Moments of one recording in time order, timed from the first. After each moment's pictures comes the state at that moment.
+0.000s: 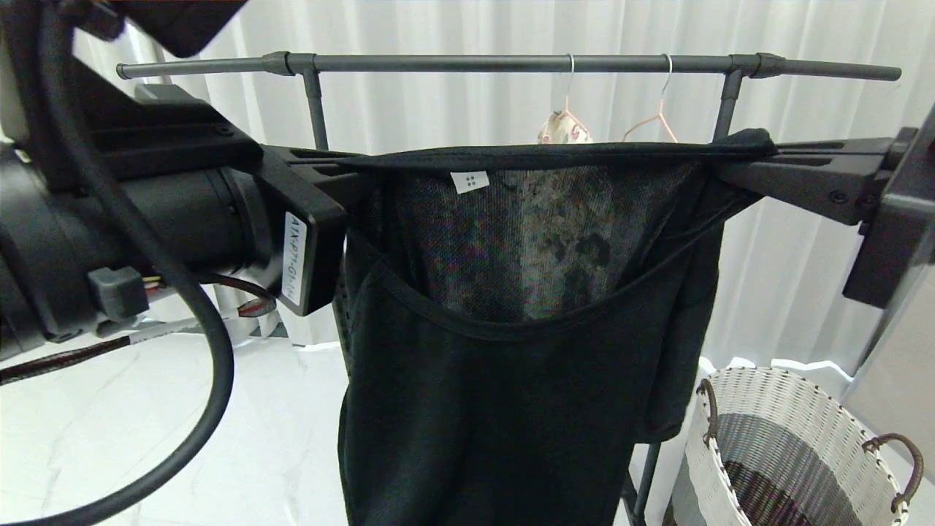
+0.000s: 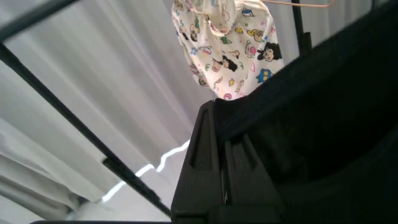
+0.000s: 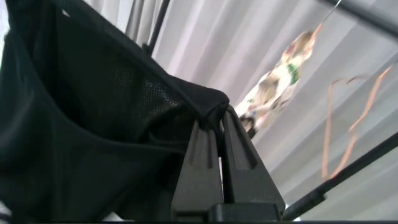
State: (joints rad) left arm -0.89 1.31 -1.16 -0.03 0.39 0.41; right arm 0.97 1.25 -1.17 -0.05 -0.23 -0.28
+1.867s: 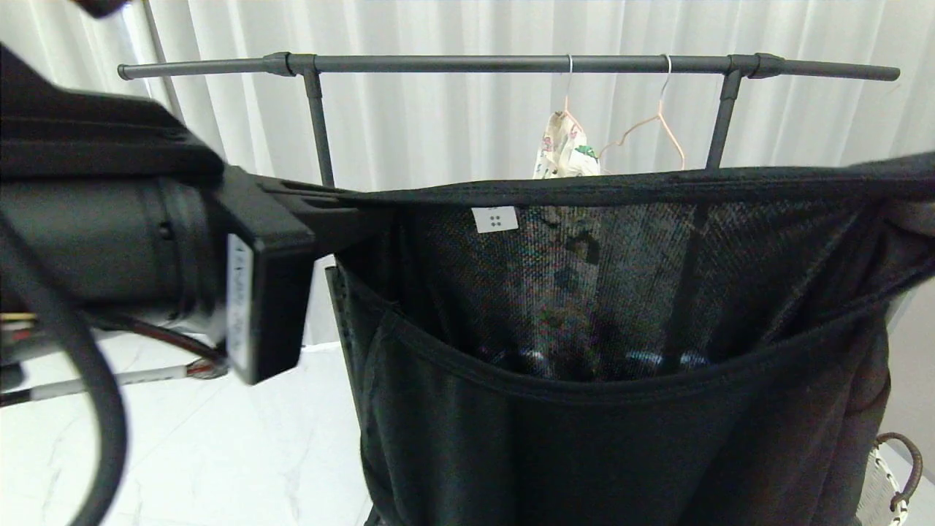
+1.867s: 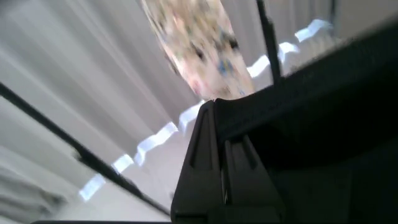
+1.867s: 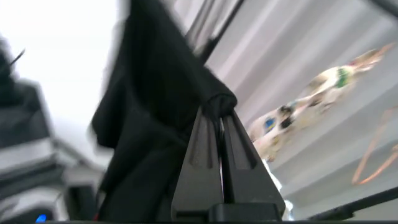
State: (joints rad) left arm -1.02 1.31 -1.34 0.35 0.40 0.15; right arm 1.04 1.09 -1.29 0.32 -0.03 -0.29
